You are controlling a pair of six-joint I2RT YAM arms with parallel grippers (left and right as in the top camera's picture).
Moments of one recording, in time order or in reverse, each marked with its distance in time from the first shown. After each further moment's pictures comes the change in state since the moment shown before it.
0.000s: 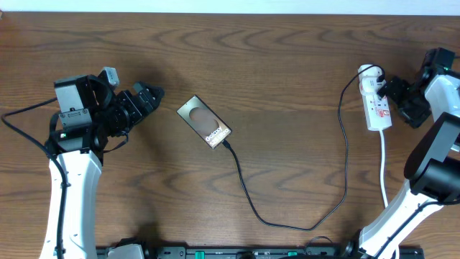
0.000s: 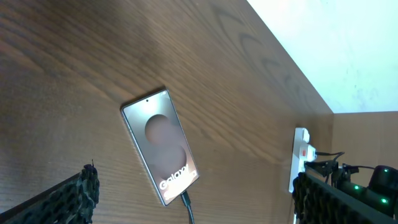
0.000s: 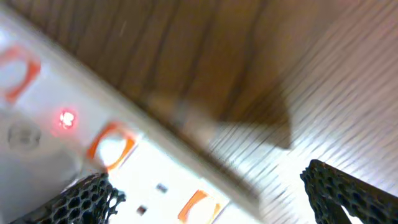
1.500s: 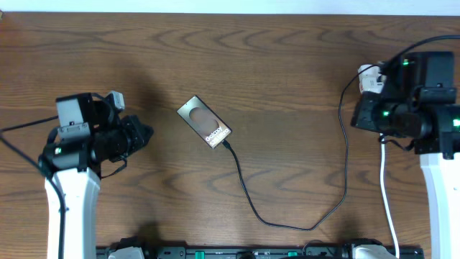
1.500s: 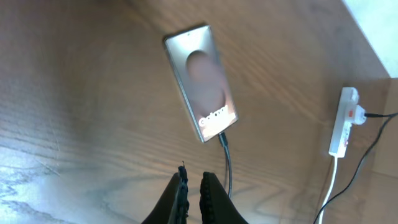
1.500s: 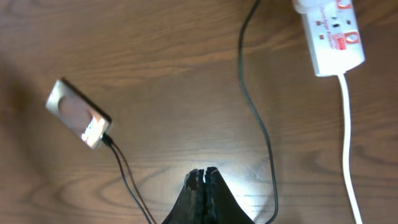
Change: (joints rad) left arm 0.000 -0.123 0.000 -0.345 -0.083 0.165; right arm 0.438 -0.838 -0.043 -0.488 -0.091 -0.171
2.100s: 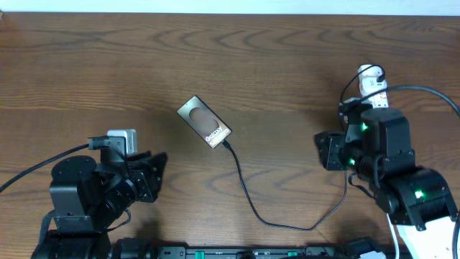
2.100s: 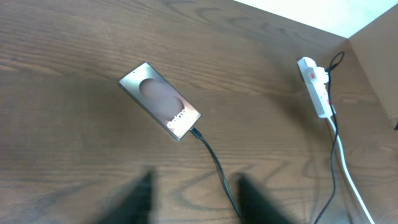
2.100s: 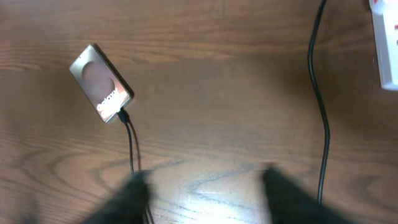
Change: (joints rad) left arm -0.213 -0.539 -0.029 -0.103 -0.118 0.130; right arm 0.251 -0.356 -0.480 0.314 0.047 0.045
